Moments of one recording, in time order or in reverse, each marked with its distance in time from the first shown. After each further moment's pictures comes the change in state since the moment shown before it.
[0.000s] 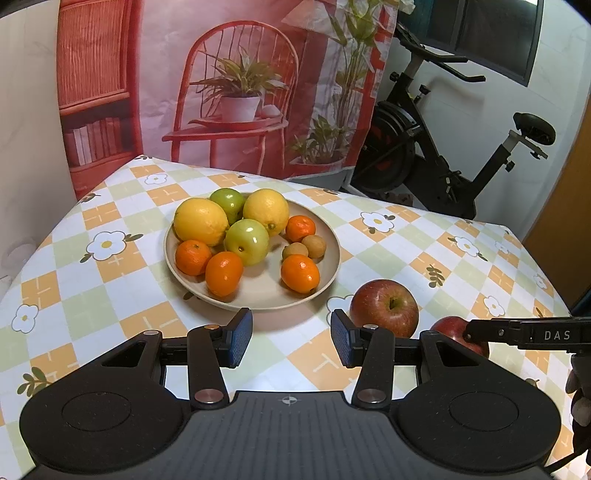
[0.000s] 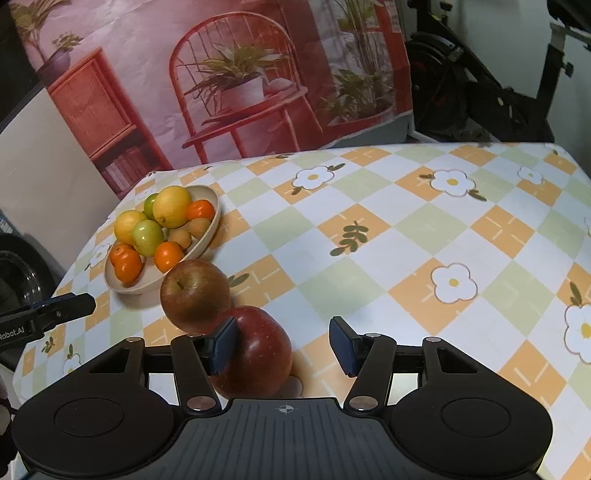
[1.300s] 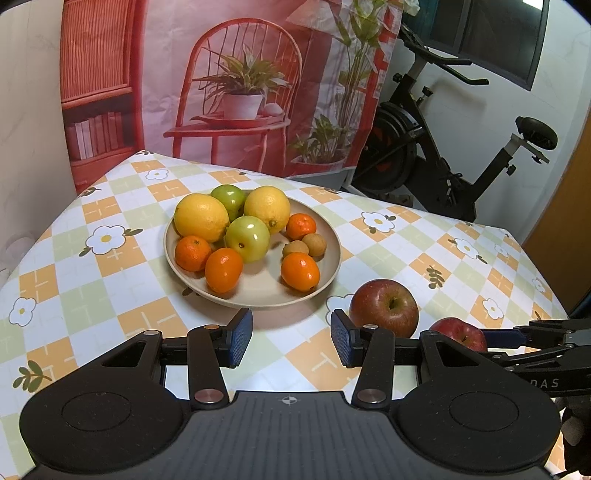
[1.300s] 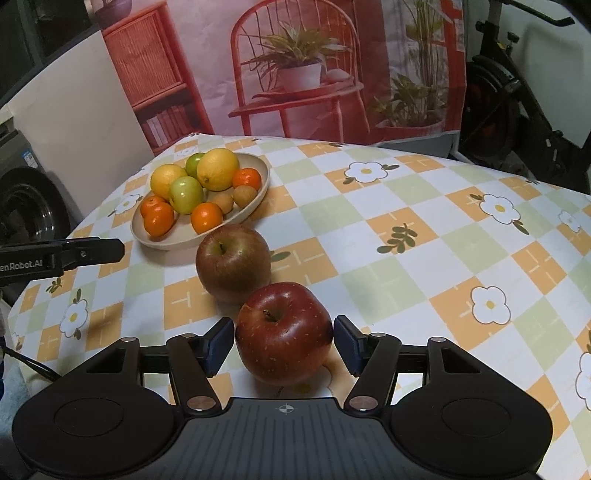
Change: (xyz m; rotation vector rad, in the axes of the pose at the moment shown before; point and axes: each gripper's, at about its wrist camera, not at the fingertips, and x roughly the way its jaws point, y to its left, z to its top) left arm 0.001 -0.001 -0.002 -0.021 0.002 0.001; right arm 0.008 0.030 -0.010 -0.207 0.046 0.050
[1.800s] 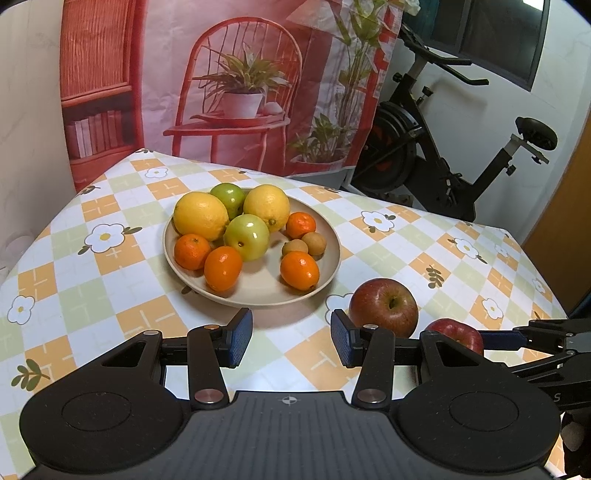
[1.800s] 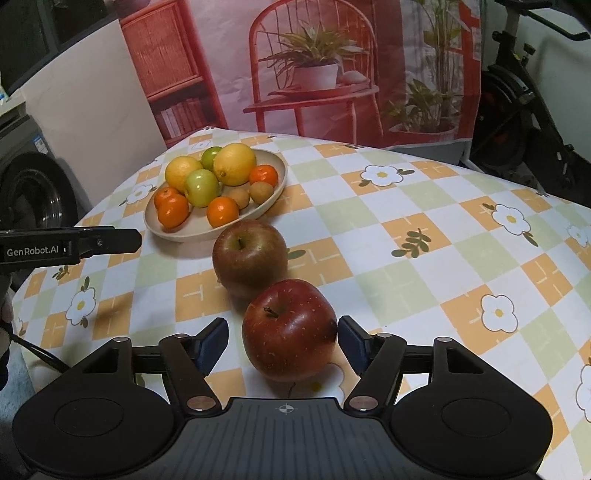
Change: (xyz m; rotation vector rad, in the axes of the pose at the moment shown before) left arm 0.001 0.000 -0.001 -0.003 0.002 -0.003; right arm 0.000 0.011 0.000 -0.052 0.011 0.012
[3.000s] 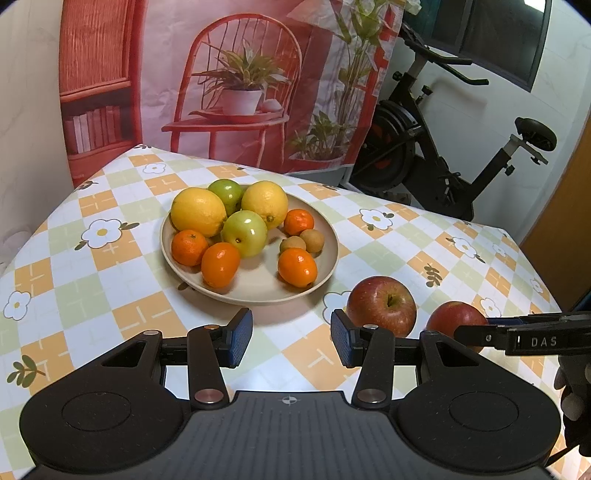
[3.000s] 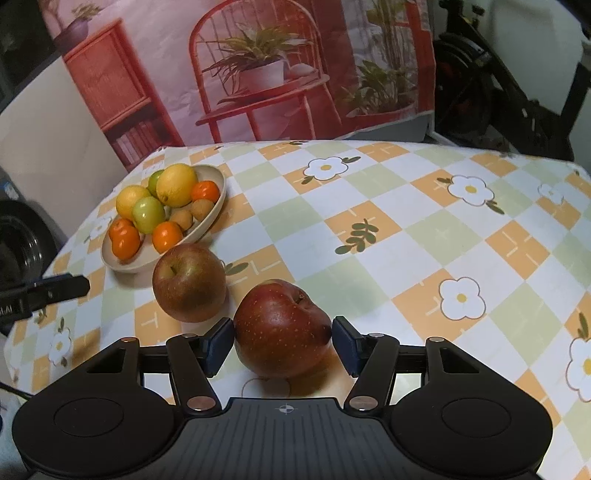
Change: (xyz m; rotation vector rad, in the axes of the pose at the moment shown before) left arm 0.002 -0.001 -0.001 -0.009 0.009 -0.010; right arm 0.005 -0.051 0.007 0.183 -0.003 -0.029
